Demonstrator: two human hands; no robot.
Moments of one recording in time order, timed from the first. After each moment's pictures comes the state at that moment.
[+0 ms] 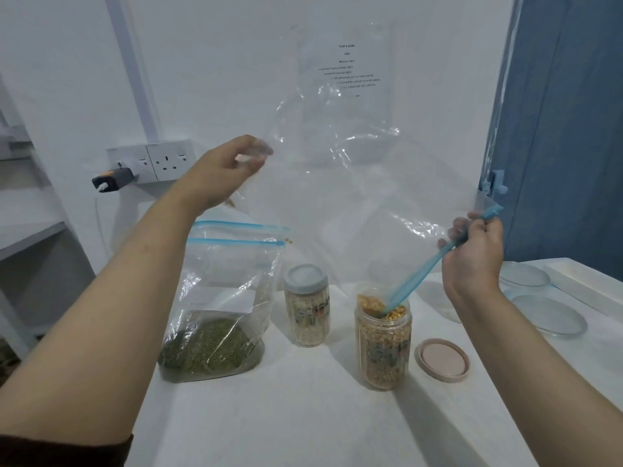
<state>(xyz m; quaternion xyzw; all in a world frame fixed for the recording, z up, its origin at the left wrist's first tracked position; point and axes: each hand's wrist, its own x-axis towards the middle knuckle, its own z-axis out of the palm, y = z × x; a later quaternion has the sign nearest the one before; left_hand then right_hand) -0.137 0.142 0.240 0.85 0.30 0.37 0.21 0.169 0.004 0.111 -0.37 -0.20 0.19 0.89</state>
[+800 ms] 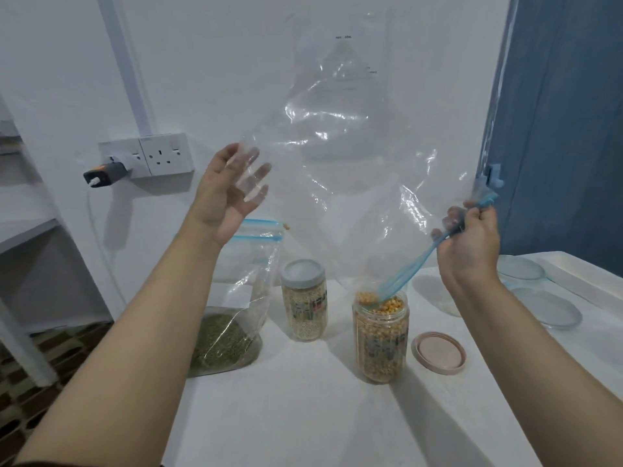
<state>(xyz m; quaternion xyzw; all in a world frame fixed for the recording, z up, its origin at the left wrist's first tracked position) -0.117 0.137 0.195 0.52 0.12 0.56 0.63 0.172 0.006 0.116 -0.31 -0.20 0.22 0.90</state>
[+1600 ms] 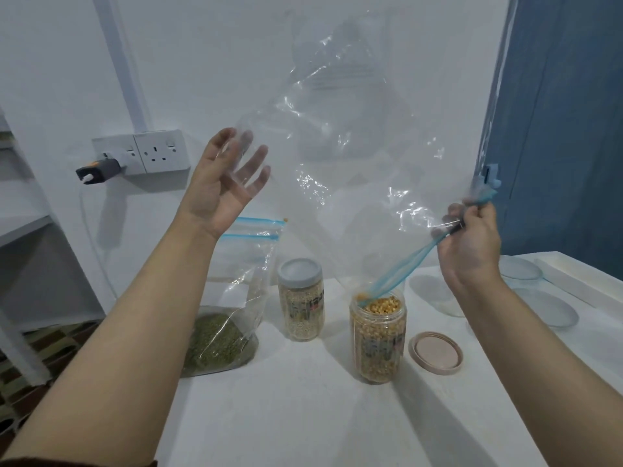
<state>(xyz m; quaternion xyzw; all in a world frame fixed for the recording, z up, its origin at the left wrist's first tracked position) -0.115 0.135 0.204 0.50 0.01 0.53 0.68 0.178 0.005 0.115 -0.29 -0.24 0.24 0.89</state>
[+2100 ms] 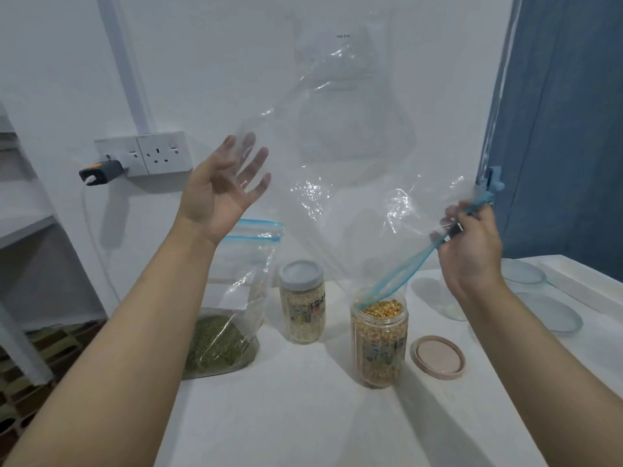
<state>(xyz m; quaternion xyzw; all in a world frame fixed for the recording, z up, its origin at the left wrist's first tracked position) -0.120 0.140 0.200 0.49 0.02 0.52 0.70 0.176 0.000 0.116 -0.33 -0.27 0.25 0.87</state>
